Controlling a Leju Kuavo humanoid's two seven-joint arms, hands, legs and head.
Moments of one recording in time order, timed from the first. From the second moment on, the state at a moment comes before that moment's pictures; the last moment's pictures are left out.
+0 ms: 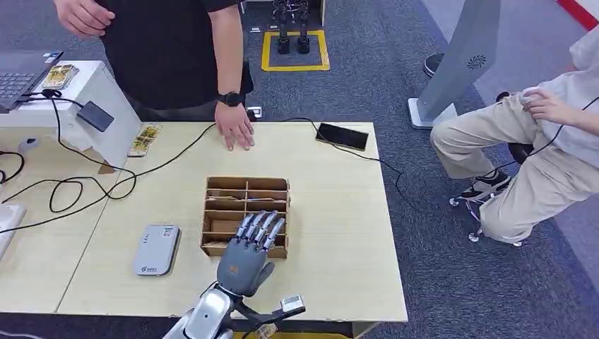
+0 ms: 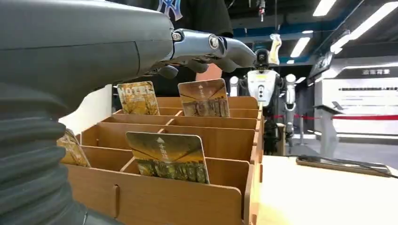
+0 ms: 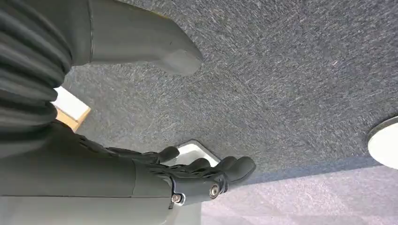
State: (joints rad) left arm -0.16 -0.07 -0.57 -1.01 -1.47 0.70 -0.04; right arm -0.13 0.33 -1.54 -0.66 1.19 -0.69 -0.43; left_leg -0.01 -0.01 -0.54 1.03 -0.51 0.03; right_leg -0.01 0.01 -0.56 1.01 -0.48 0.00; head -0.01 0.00
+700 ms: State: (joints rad) left arm -0.12 -0.08 -0.57 -1.14 -1.48 0.70 0.05; right arm -0.13 0.33 -1.54 -0.67 1.19 -0.69 -0.42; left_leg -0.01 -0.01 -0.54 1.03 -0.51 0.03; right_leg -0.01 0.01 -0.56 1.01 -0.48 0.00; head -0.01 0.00
